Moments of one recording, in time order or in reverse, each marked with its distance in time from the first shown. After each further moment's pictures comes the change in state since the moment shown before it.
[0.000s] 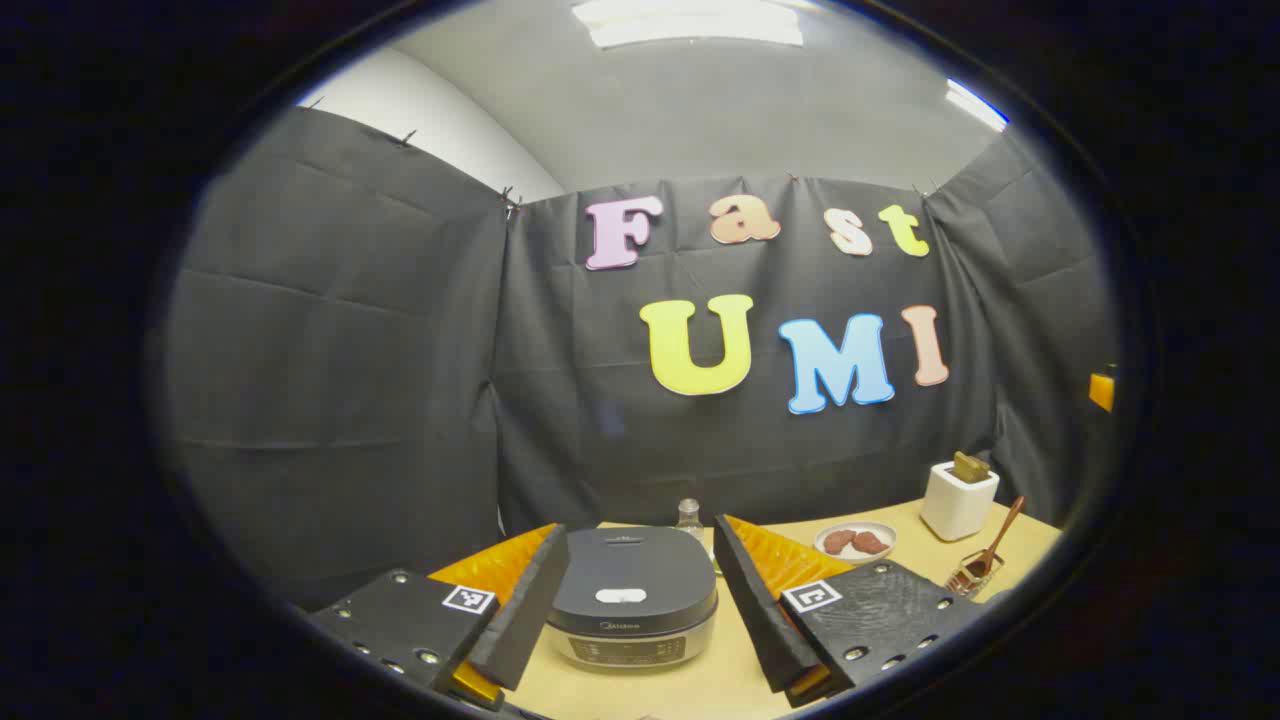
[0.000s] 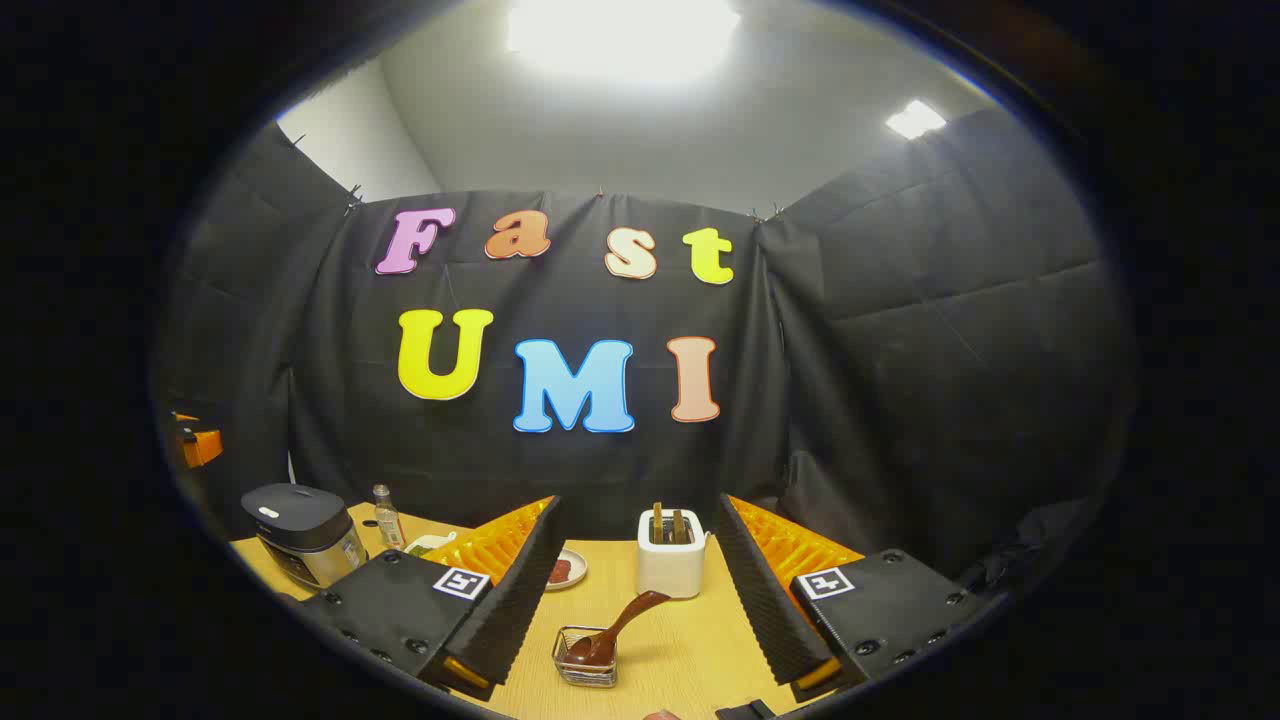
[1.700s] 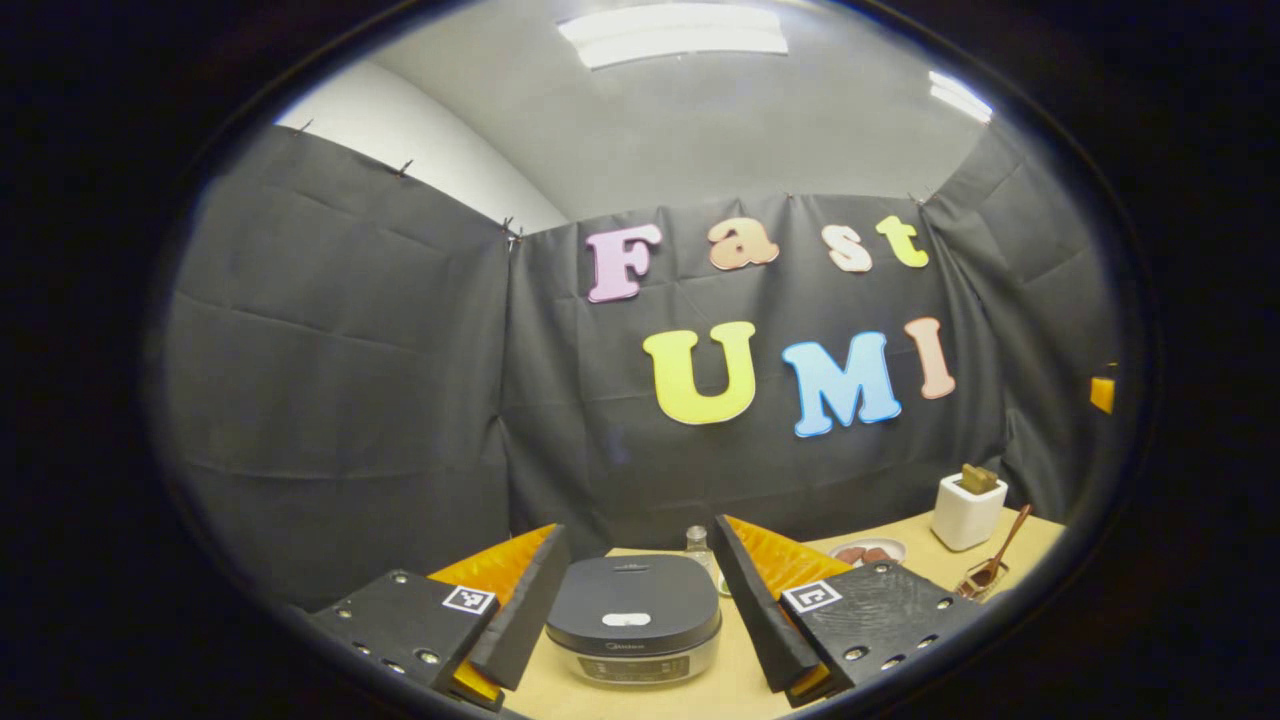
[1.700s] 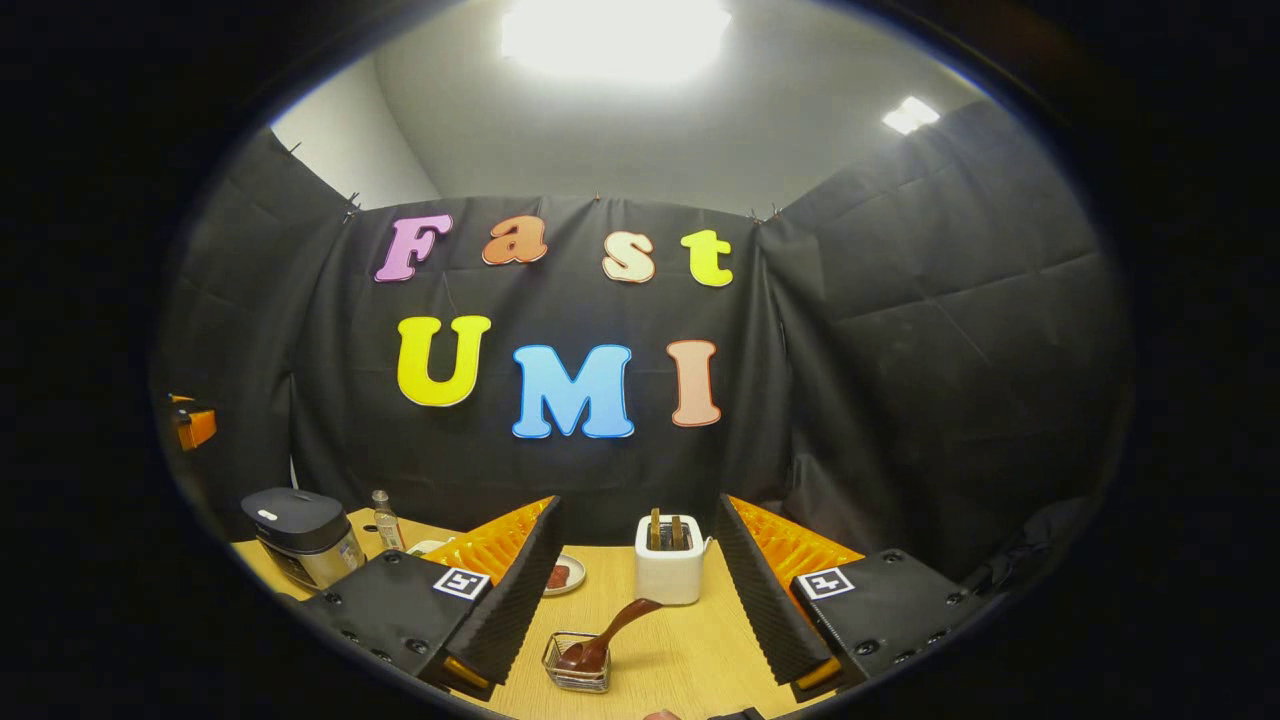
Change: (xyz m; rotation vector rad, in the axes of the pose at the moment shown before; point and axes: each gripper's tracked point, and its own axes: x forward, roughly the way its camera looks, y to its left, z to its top) left arm -0.007 -0.005 0.036 0.033 -0.079 0.022; right arm 0.009 -0.017 0.003 0.004 -0.020 0.015
